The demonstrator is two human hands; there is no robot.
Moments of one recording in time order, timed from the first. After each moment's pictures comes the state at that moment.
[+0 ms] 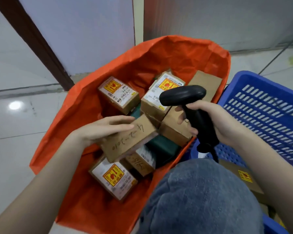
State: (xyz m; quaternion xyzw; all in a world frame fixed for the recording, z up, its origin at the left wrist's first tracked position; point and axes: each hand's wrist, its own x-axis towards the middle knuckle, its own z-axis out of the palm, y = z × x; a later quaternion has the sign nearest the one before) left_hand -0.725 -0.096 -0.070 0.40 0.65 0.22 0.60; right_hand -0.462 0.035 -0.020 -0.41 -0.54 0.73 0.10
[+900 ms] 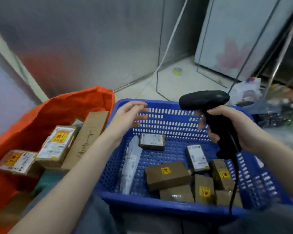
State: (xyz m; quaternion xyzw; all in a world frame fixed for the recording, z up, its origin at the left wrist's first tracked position) left_hand -0.361 0.043 0.059 0.50 0.54 0.42 0.52; right_hand -0.107 -0.008 0.096 -0.52 -0.50 0.58 0.39
